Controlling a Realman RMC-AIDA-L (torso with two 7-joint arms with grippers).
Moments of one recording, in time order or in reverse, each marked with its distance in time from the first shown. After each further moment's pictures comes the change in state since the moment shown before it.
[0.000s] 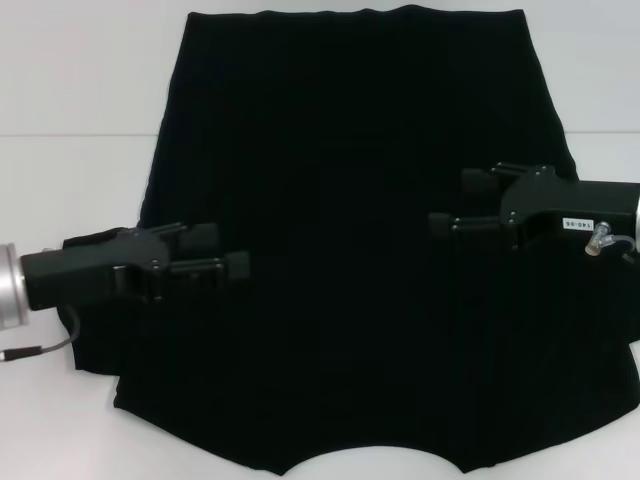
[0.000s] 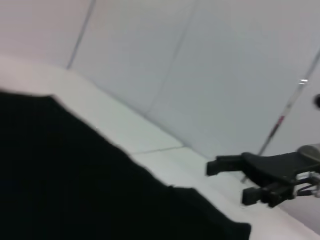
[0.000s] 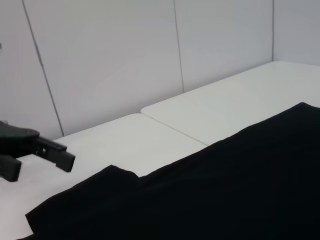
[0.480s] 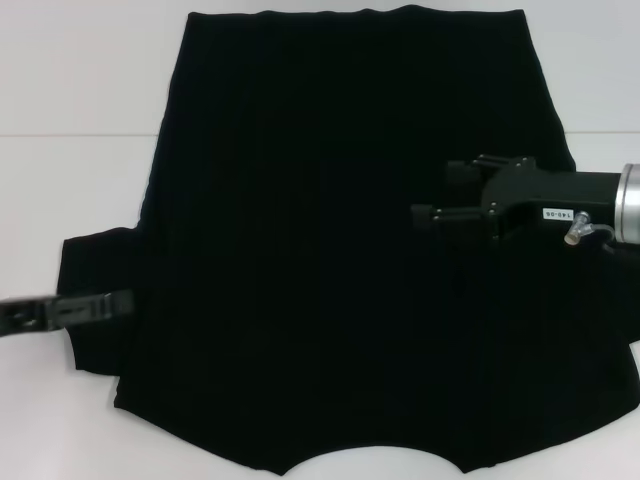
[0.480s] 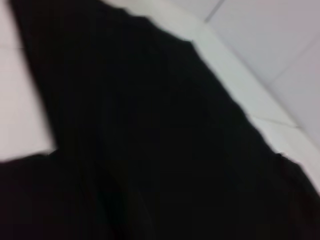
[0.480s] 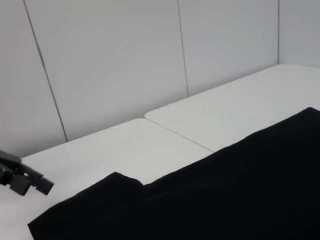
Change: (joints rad) left arm 0.079 0.024 -0.125 0.152 0.238 -0.039 -0.343; right arm 0.040 0.000 0.000 0.041 0.002 0.025 0.000
